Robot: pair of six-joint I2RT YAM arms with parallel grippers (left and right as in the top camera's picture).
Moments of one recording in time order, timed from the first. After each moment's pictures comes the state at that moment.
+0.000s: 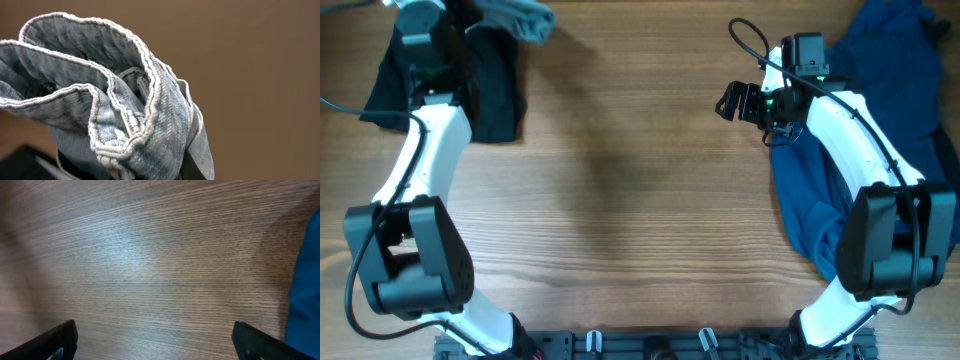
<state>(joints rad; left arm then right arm) 0.11 1.82 1.36 0.44 -0.12 -0.41 0.06 1.86 1.38 -0.69 -0.31 0.28</state>
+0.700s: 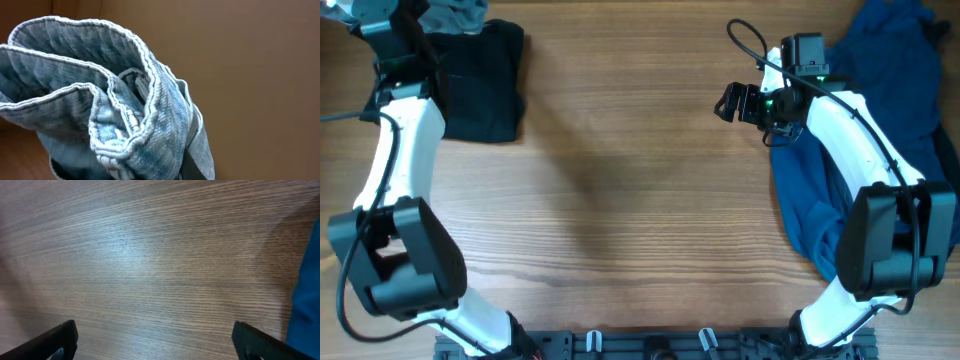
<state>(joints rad) 0.20 1.83 1.43 0.37 -0.39 -0.39 0.06 1.86 1.38 -0.69 -0.32 0.26</state>
